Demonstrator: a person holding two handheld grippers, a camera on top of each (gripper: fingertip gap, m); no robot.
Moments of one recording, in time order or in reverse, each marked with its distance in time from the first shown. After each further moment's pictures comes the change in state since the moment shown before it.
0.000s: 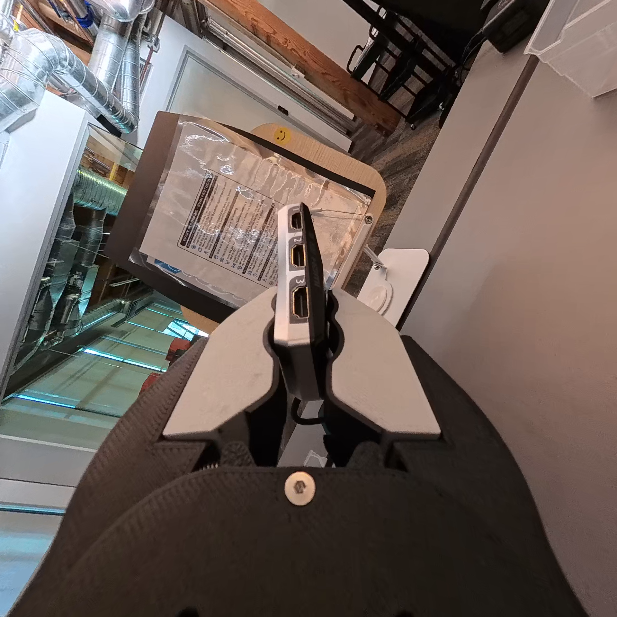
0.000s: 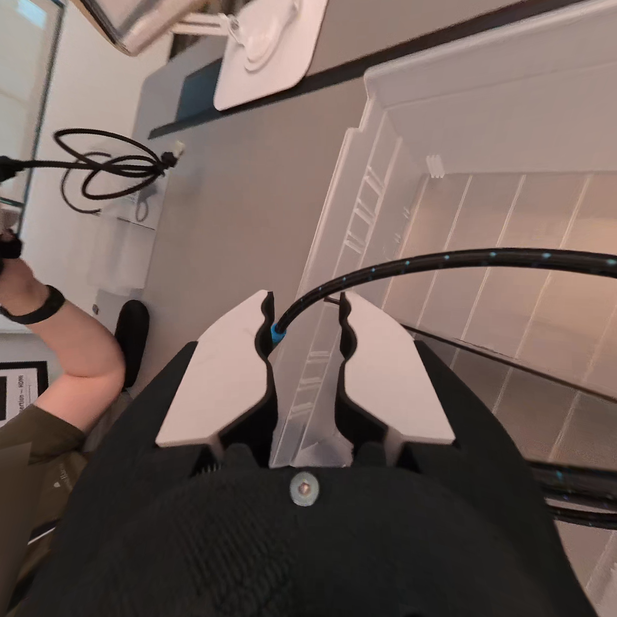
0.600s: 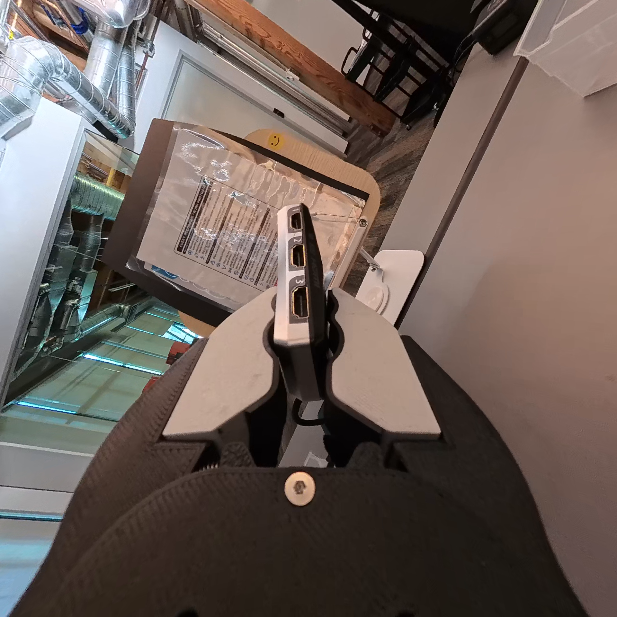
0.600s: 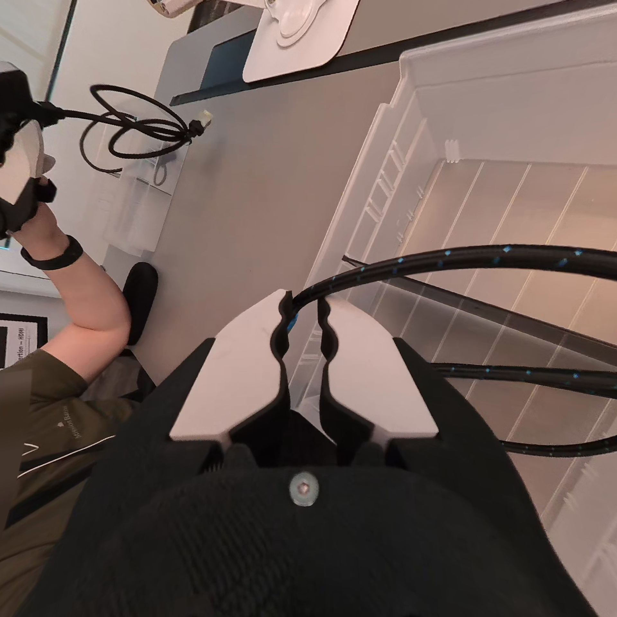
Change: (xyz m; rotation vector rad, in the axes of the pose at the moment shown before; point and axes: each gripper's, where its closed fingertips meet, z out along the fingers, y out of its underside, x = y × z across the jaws) left arm 0.005 -0.005 0.000 0.004 0.011 0.015; right arm -0.012 0.018 -0.042 -0.021 -0.045 -0.097
